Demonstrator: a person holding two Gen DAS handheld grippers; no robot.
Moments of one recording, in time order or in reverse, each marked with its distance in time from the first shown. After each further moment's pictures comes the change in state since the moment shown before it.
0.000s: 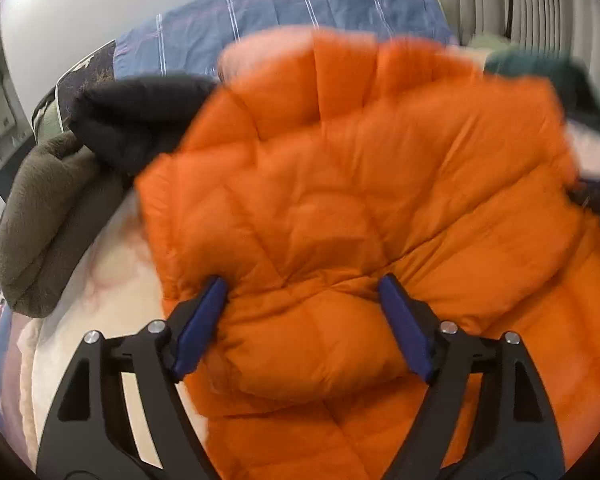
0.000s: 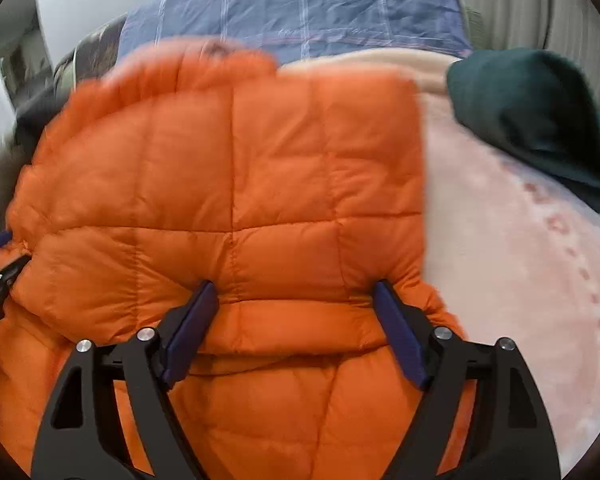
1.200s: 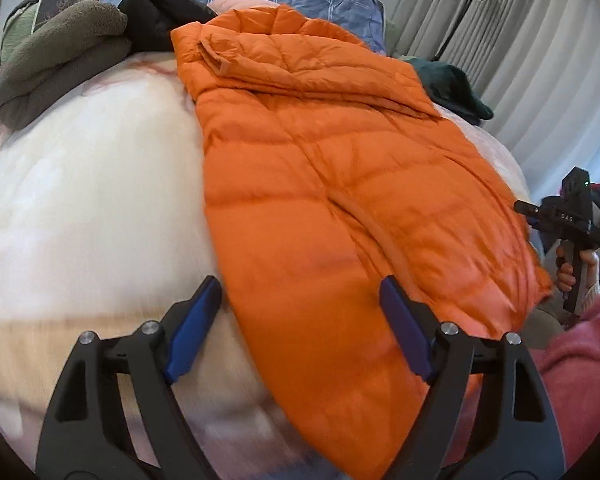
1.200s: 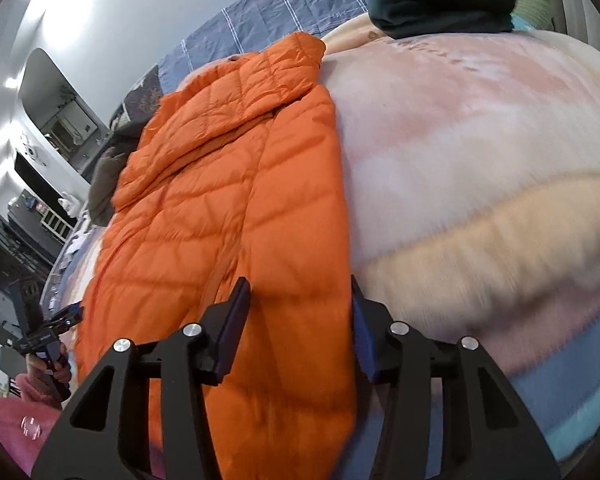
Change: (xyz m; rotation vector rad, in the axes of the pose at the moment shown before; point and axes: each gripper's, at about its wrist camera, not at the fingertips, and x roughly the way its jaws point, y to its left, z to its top) left arm -0.162 0.016 -0.198 -0.192 0.033 -0.452; right arm -0.173 -0.094 -0.194 0.249 -0.010 0.348
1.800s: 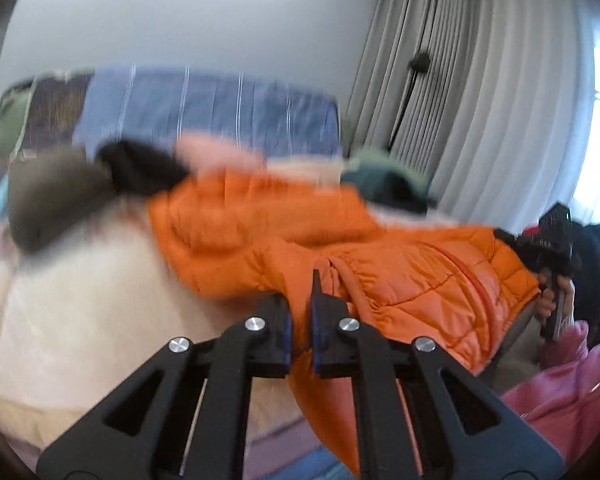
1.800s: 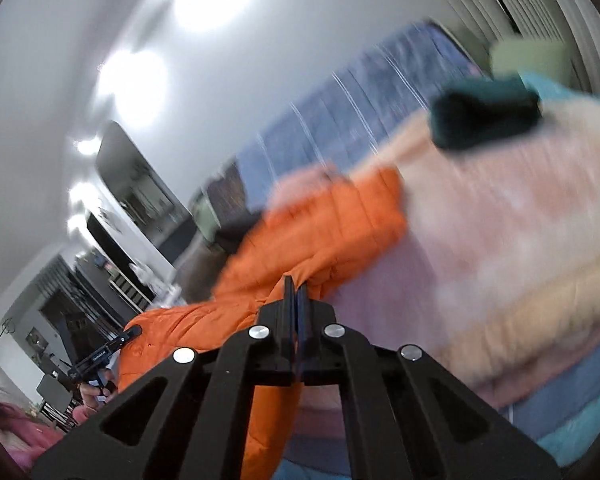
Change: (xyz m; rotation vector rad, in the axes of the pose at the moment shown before) left arm -0.126 -0.051 0.060 0.118 -0.415 -0.059; right arm -0.118 0.041 0.036 -0.009 -0.367 0.293
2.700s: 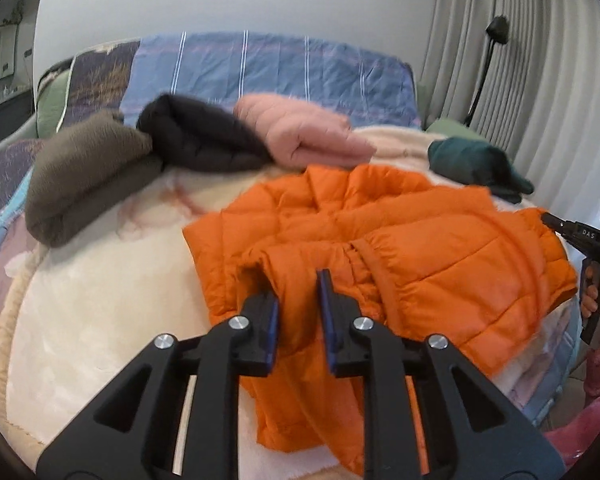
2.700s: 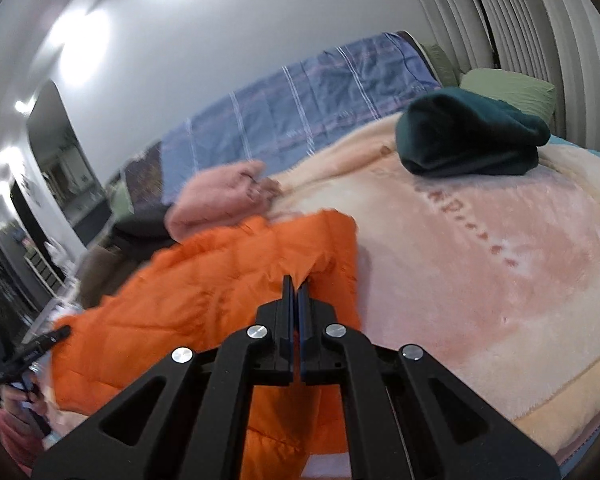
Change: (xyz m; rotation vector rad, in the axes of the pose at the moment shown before) left arm 0.147 0.085 -0.002 -0.043 0.193 0.247; right arm 0.152 -0.047 0.018 -0.120 0.060 -0.368
